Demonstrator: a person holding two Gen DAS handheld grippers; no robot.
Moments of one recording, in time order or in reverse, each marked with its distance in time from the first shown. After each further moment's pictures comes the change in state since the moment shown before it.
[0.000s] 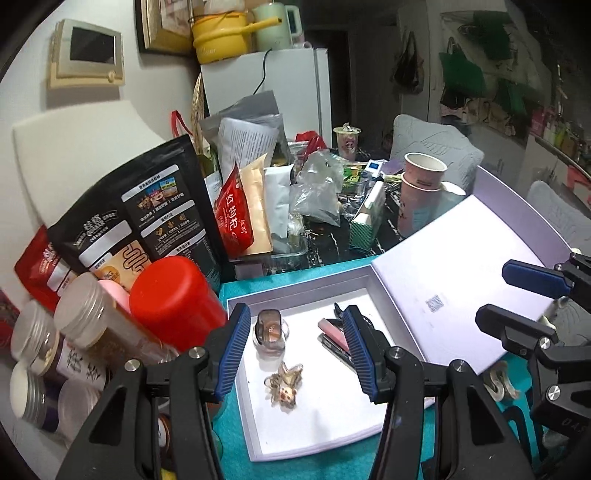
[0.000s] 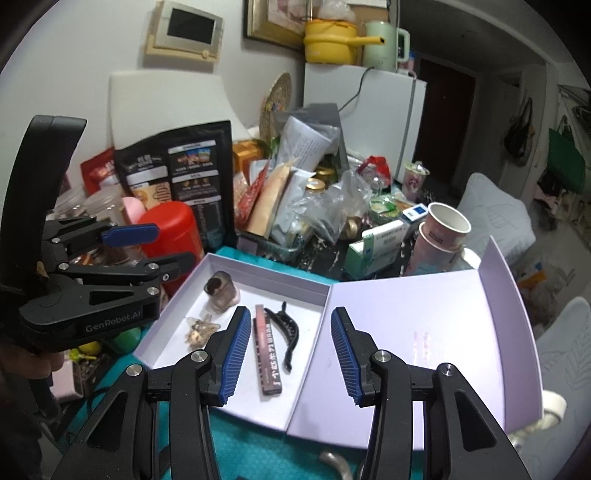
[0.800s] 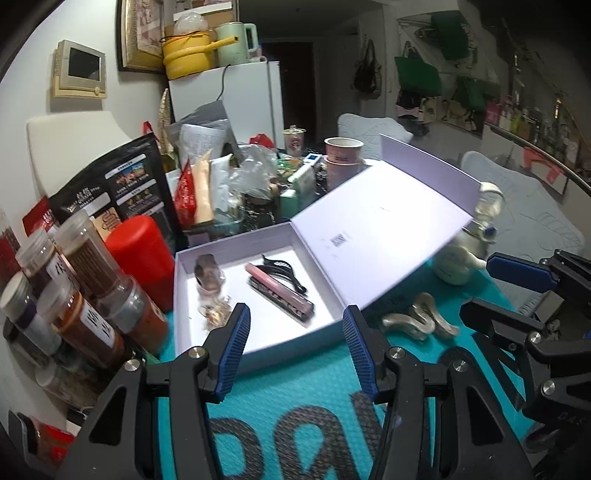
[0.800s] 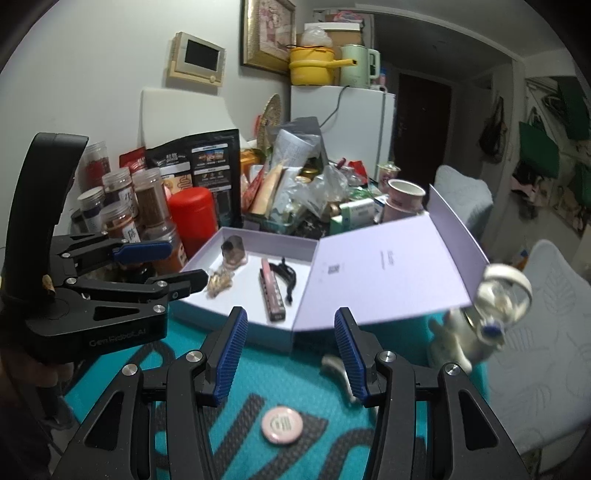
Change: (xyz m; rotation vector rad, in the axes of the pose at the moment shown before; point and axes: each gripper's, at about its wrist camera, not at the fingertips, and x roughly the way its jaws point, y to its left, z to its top) left arm -0.079 -0.075 -0.093 0.049 -0.046 -0.117; right arm -0.100 0.013 -0.115 0.060 -0.084 -0.040
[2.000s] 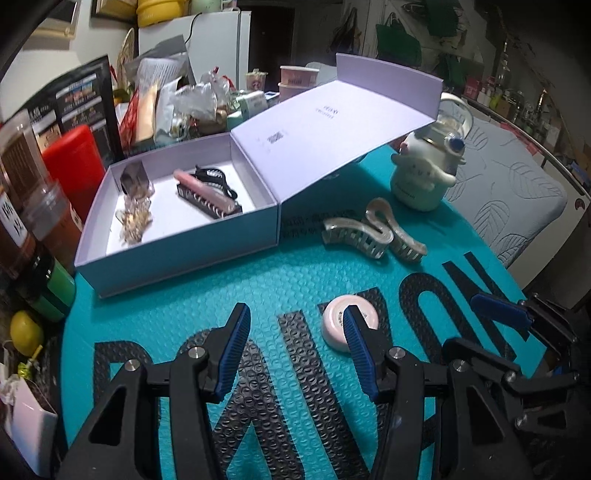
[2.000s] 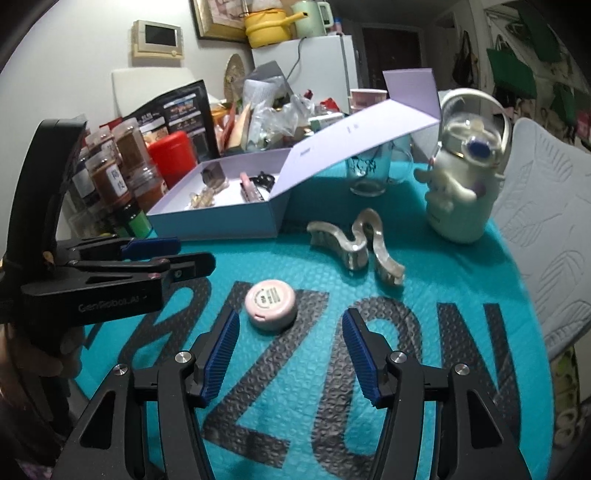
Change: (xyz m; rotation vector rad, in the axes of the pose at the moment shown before) left arm 0.050 -0.044 -0.090 -0.039 0.150 -0.155; right arm 0.017 -0.026 -0.129 0.193 0.117 0.023
